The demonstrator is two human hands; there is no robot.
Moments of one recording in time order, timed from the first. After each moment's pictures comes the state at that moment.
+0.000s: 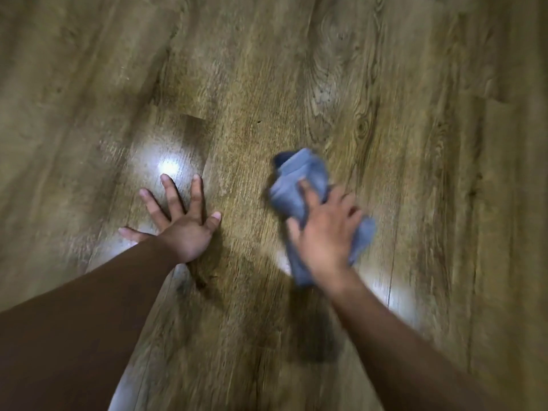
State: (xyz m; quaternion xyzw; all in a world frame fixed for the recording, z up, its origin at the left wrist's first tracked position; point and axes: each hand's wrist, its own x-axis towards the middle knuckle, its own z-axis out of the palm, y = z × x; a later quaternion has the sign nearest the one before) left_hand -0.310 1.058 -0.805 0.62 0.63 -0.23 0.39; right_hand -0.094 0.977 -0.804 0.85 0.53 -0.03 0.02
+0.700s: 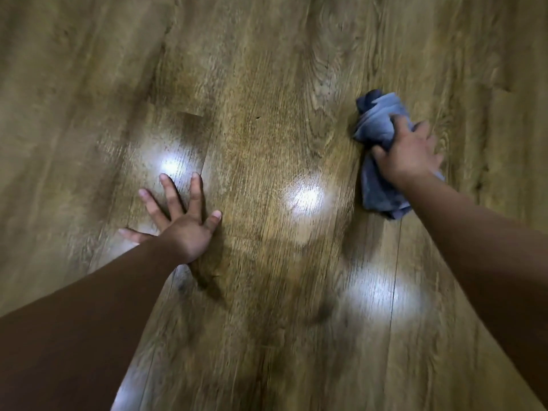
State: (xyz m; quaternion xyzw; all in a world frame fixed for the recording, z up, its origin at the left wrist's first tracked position) left_hand -0.304 1.056 -0.794 0.62 0.64 -0.24 0.39; right_hand 0.081 1.052 -0.804 0.91 0.42 -0.08 0.03
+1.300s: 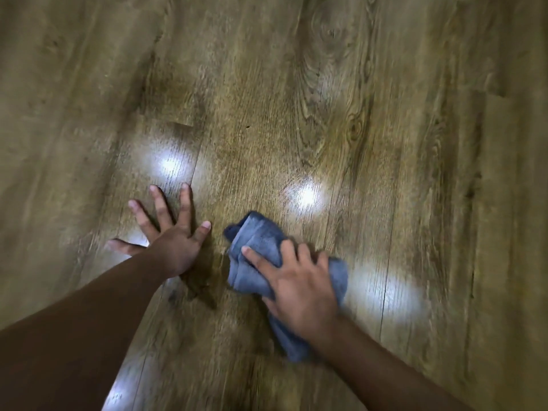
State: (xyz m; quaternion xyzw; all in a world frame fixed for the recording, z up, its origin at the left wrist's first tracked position) left_hand -0.305 1.055 -0.807 0.62 0.66 -0.22 0.35; right_hand -0.113 0.919 -0.790 0.68 0.72 -0.13 0.06
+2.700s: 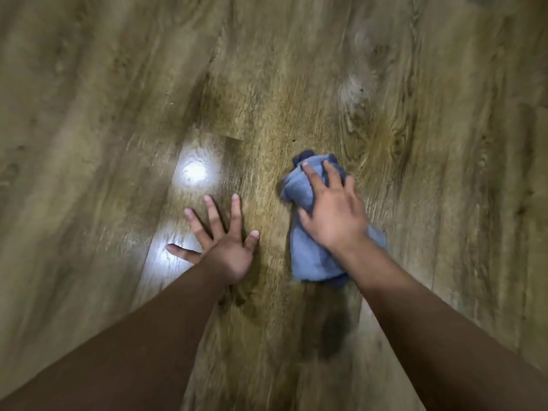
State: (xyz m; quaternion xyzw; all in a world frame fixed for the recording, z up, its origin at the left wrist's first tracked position) left_hand -0.298 1.052 -0.810 0.62 0.68 -0.21 0.34; right_hand -0.101 1.054 -0.805 0.78 0.60 -0.13 0.05
